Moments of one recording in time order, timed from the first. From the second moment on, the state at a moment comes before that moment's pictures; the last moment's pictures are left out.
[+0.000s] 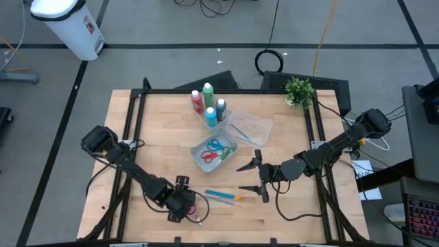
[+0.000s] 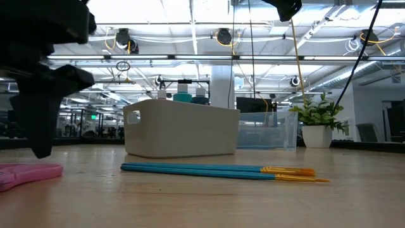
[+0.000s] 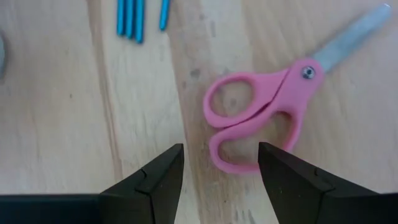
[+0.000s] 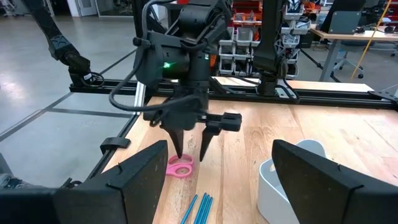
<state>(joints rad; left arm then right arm) -0.66 1.76 0.99 -0.46 -0.17 -0.44 0.48 1.33 0.73 0.45 0.35 0.09</state>
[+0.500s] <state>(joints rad) -0.70 1.76 0.99 -0.30 -0.26 -0.11 0.48 1.33 0.73 0.45 0.35 0.09</state>
